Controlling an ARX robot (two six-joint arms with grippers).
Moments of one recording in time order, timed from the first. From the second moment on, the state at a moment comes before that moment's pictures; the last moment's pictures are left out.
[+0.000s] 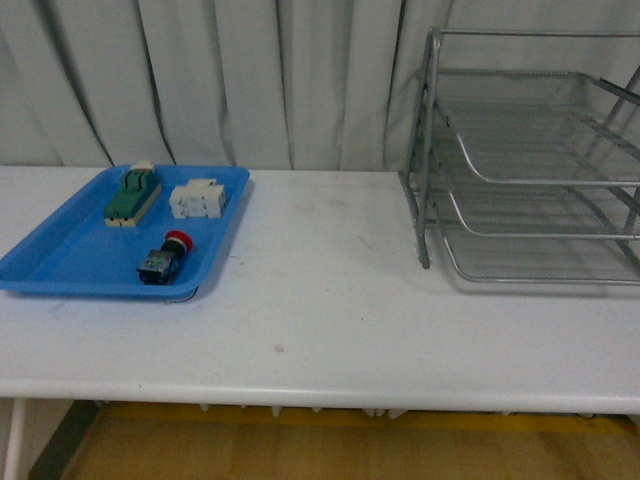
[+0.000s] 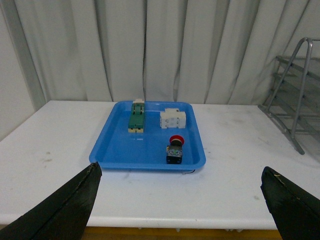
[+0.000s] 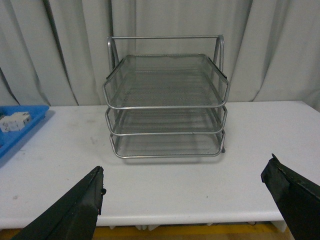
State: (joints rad) left arm 0.00 0.01 0.01 0.00 0.00 0.00; right arm 0.00 0.00 0.01 0.00 0.00 -0.01
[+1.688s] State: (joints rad) left arm 0.00 0.01 0.01 0.00 0.00 0.00; right arm -0.11 0.55 0.15 0.47 -0.36 0.17
